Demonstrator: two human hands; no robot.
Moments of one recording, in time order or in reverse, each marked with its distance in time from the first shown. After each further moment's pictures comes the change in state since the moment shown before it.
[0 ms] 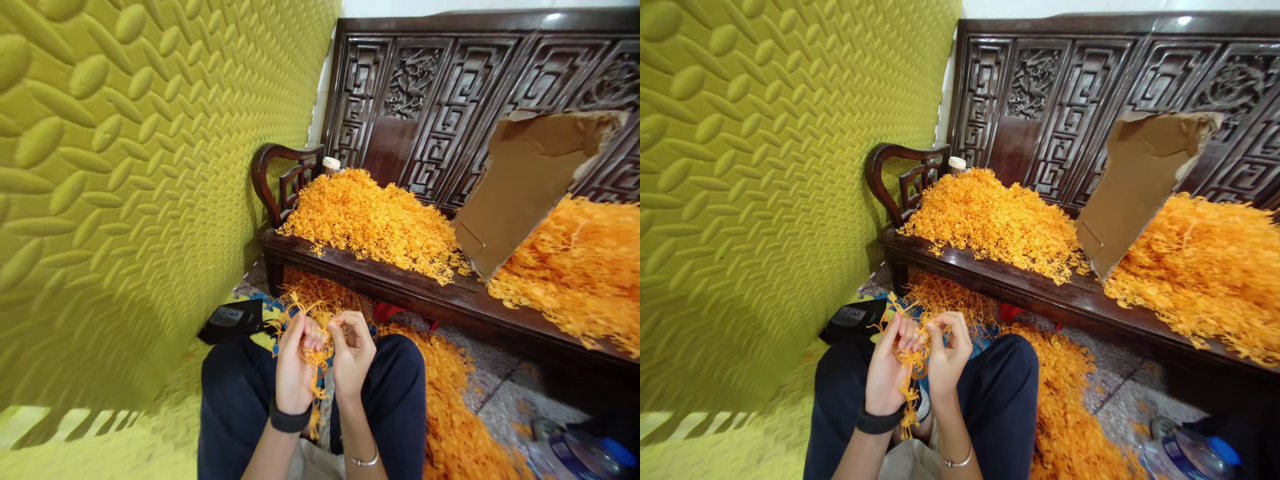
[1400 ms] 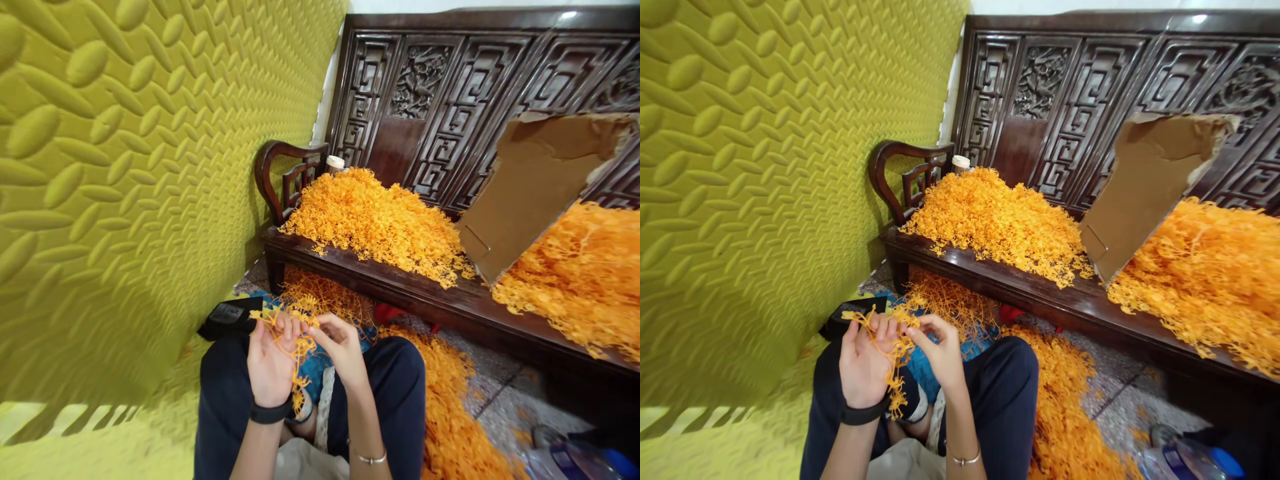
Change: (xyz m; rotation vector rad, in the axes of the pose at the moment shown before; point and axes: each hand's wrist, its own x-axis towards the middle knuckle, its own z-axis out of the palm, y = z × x) left_hand 0.002 0.022 -0.020 -0.097 -0.035 0.160; right_hand 0.011 0.012 -0.006 0.200 -0.546 0.406
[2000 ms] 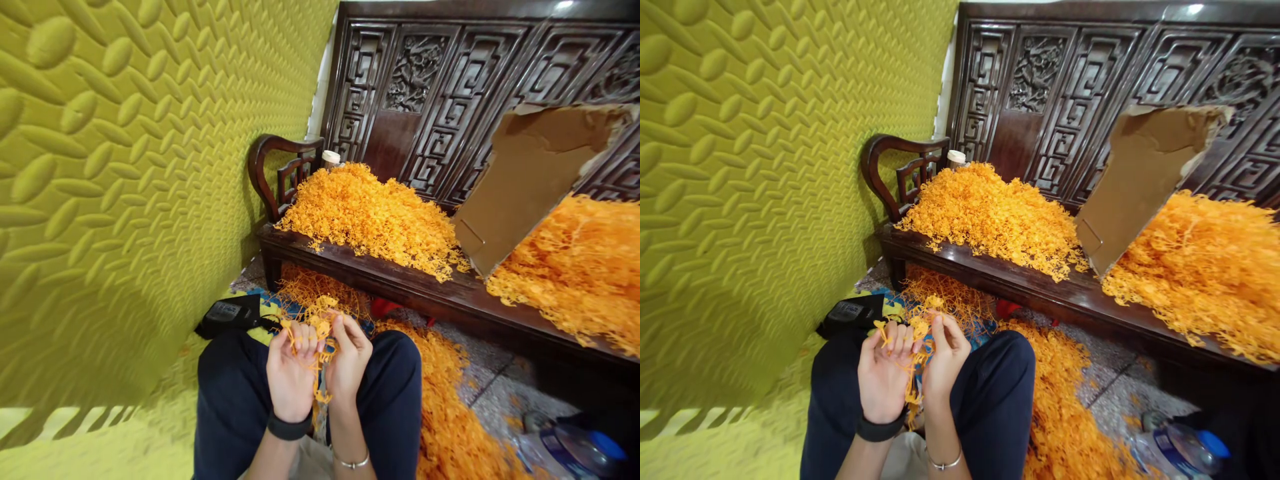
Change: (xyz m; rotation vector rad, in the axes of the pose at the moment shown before) left_hand -0.024 -0.023 0.008 -0.106 0.059 -0.123; right_hand -0.008 0.001 0.015 0.231 0.700 -0.093
